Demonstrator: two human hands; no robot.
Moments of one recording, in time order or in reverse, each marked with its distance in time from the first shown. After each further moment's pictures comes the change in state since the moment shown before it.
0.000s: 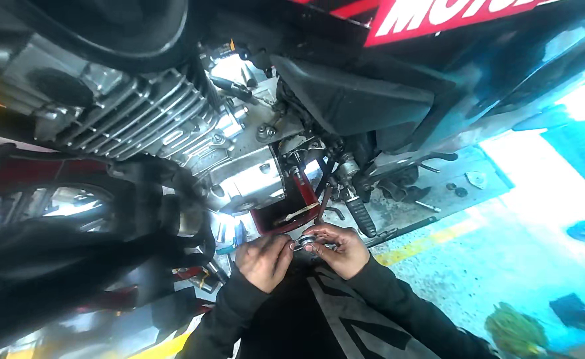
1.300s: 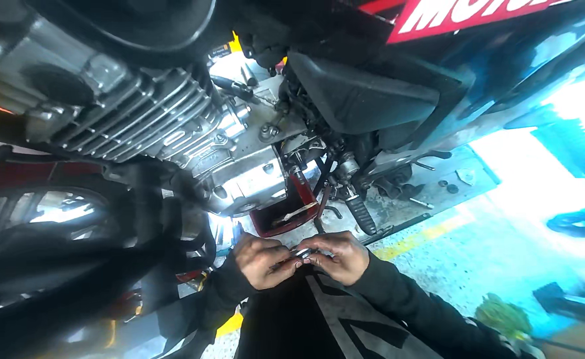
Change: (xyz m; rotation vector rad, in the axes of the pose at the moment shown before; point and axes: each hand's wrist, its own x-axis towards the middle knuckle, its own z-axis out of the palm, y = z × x) left_hand 0.016 -0.033 -0.017 -0.224 -0.242 0.354; right_hand 0.004 -0.009 0.000 -0.296 -0.173 -0.314
